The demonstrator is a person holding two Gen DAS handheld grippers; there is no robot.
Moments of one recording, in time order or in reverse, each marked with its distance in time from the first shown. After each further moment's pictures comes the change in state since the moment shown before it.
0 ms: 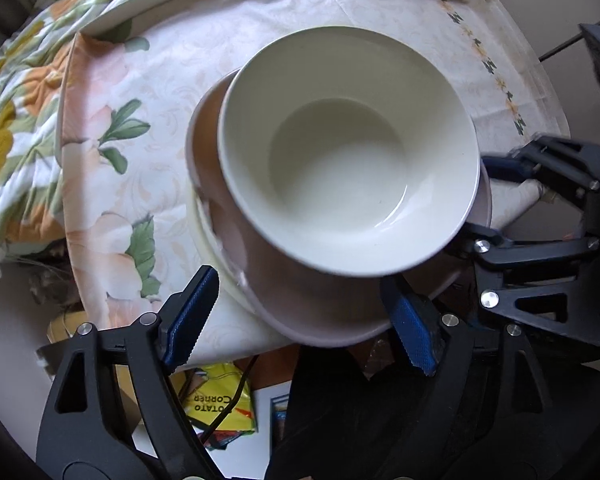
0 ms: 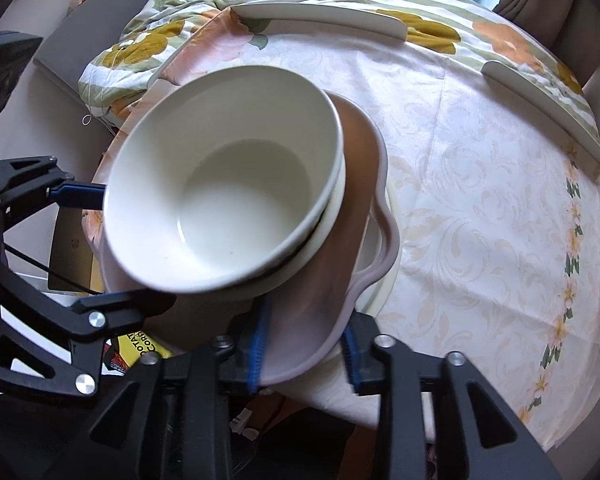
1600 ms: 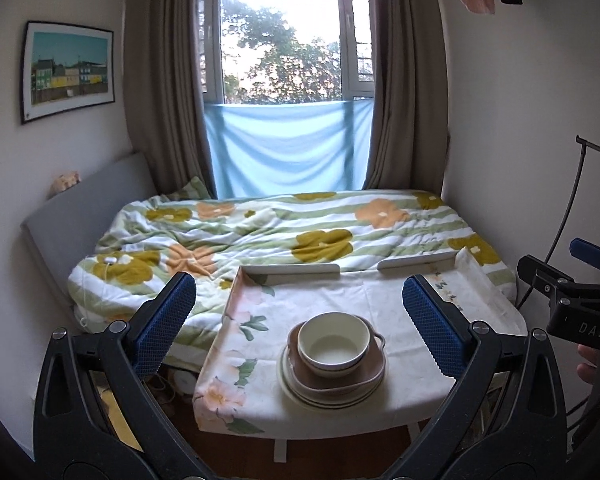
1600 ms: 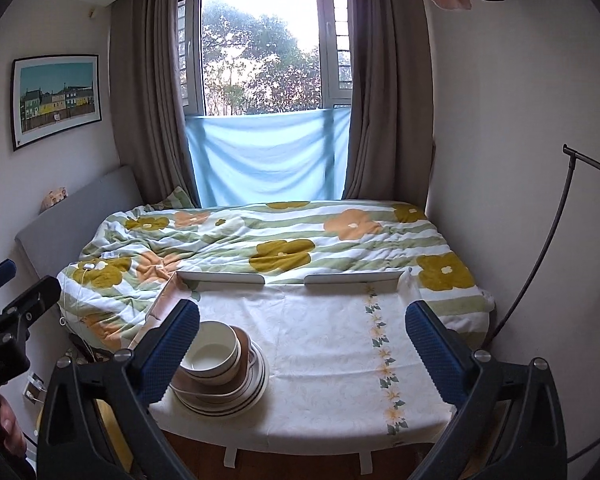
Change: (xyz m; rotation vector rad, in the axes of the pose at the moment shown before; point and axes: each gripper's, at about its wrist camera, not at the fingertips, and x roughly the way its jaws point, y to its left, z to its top) left arm -0.276 -0.102 -0.170 -0.206 -1.036 0.328; right arm -0.284 0.010 -0.140 0.271 -0.851 -0.327
